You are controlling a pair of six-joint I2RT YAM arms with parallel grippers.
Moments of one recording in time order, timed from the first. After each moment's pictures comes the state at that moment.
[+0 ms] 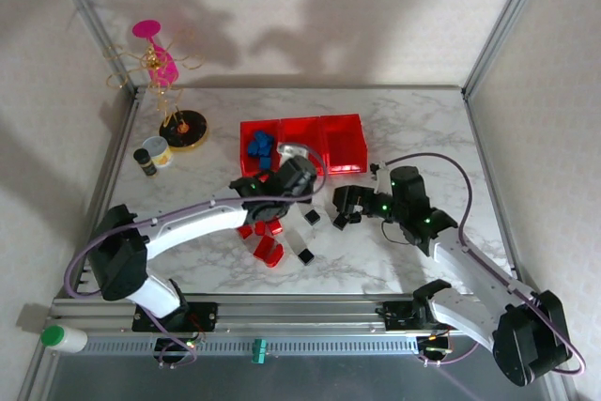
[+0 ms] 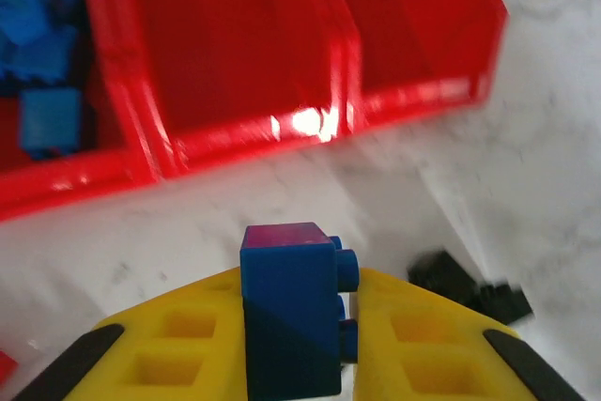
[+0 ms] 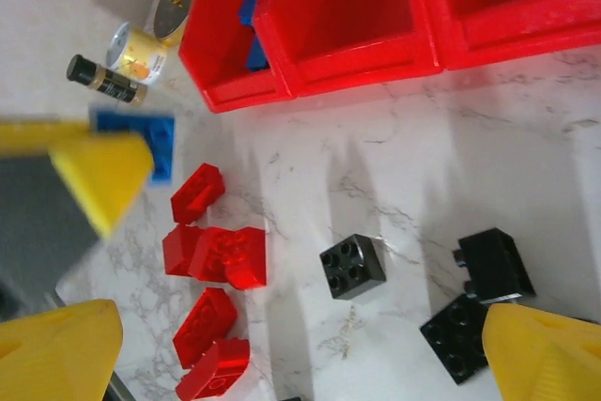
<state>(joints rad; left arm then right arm) -0.89 1.55 1.16 -0.40 -0.42 -0.64 0.47 0.99 0.56 -0.14 -0.42 0.58</state>
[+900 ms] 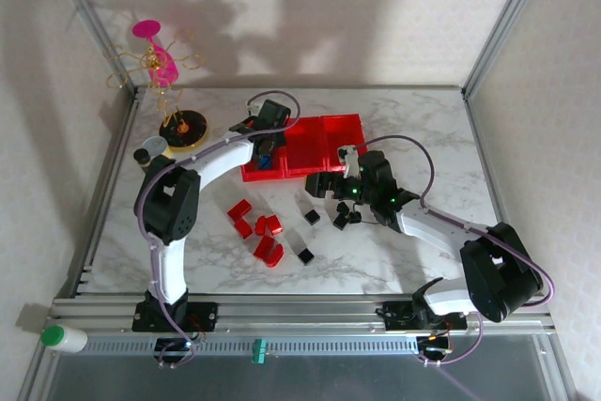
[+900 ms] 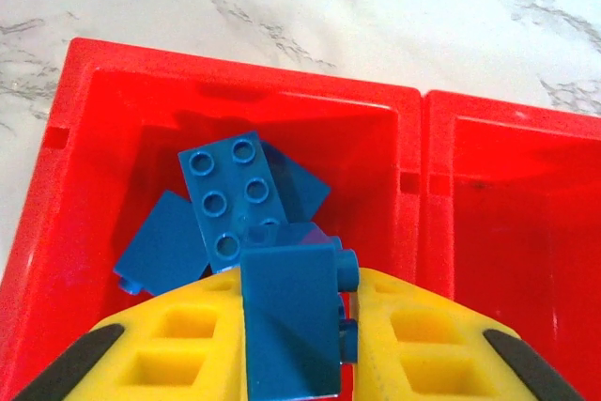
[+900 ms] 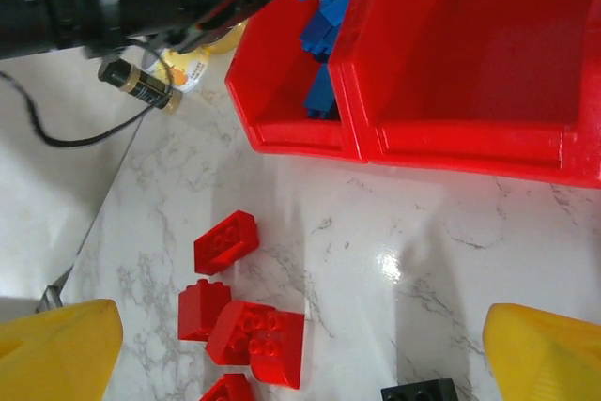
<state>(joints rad) -0.49 2.01 1.53 -0.40 -0.38 -0.64 0.58 1.36 0.68 0.19 -0.41 0.59</state>
